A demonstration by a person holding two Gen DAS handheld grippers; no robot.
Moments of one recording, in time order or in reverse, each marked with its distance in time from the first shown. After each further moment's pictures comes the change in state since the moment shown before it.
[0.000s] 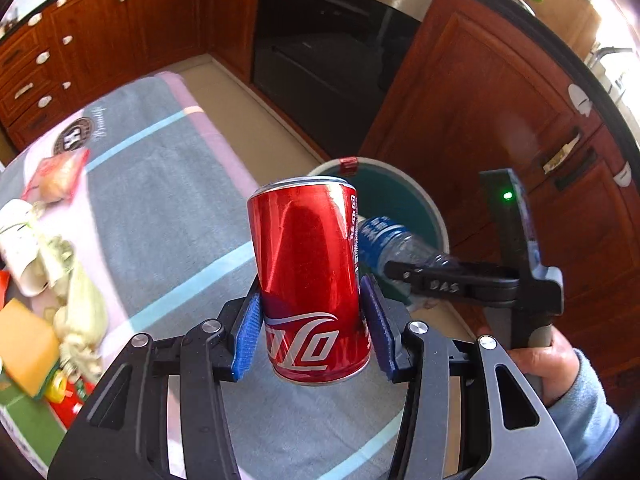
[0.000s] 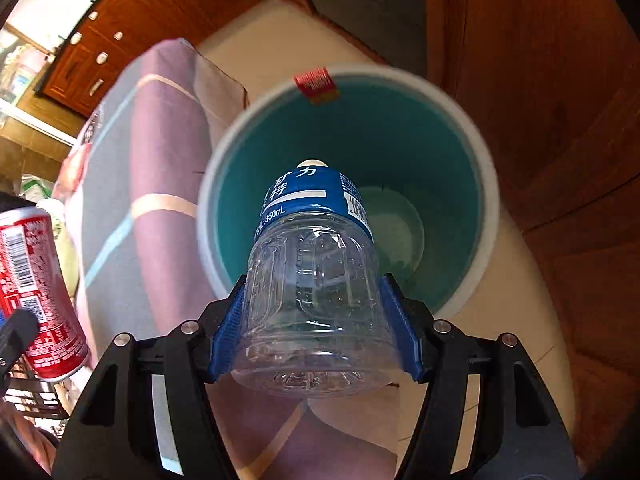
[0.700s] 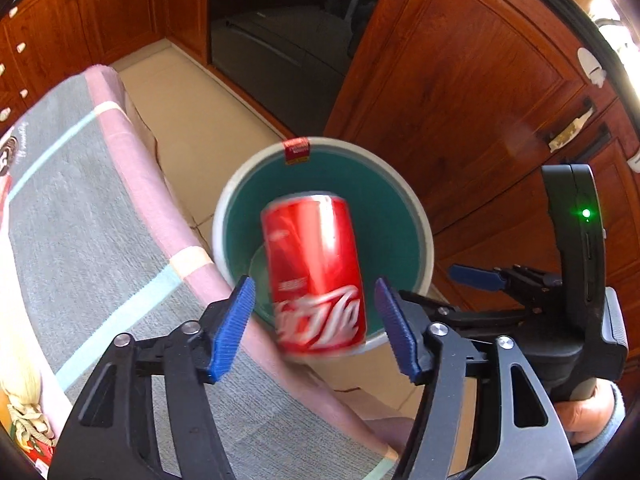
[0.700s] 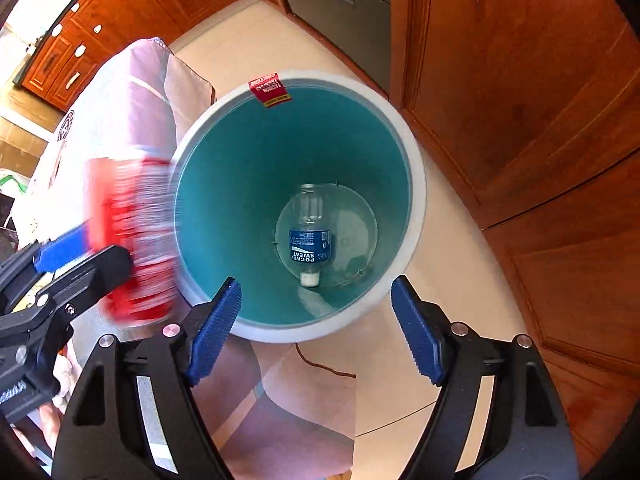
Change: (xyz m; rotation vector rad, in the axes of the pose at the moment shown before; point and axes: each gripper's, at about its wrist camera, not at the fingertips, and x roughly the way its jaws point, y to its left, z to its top) left arm 0.070 -0.040 0.027 0.064 0.070 -0.048; right arm -0.030 -0.016 -0.004 -0.020 -0.024 -0.115
